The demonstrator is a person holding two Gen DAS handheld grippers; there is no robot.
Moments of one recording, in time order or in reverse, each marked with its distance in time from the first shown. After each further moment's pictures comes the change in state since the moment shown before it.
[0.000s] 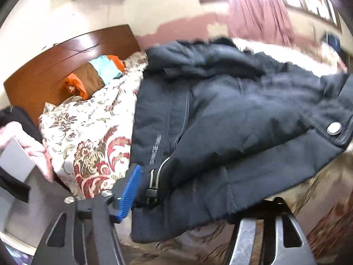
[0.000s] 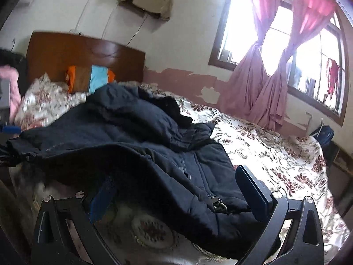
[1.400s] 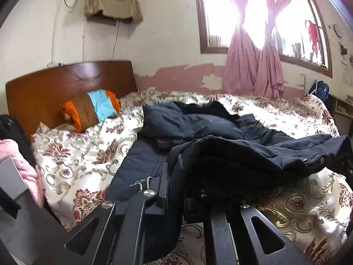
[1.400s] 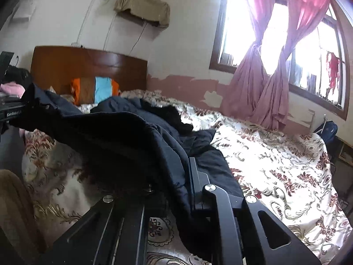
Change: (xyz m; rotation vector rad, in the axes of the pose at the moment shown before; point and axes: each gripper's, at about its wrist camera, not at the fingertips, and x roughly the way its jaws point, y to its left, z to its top) left arm -0.062 0.009 0.056 -0.101 -0.279 -0.099; right arm -0.046 -0.025 0.003 0.028 -0.051 0.042
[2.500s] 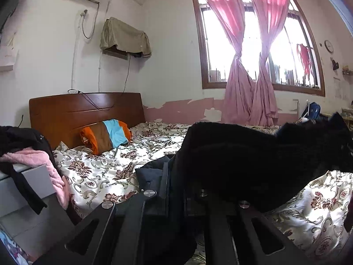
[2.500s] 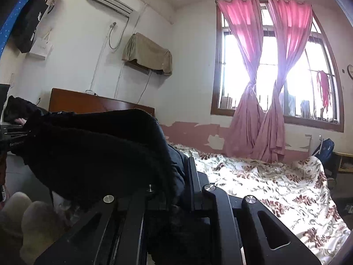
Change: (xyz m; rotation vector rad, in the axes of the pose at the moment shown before) left arm -0.160 -0.003 -0.003 -0.013 -0.197 0.040; right arm -0.115 -0.013 0.017 0.055 -0.277 0.055
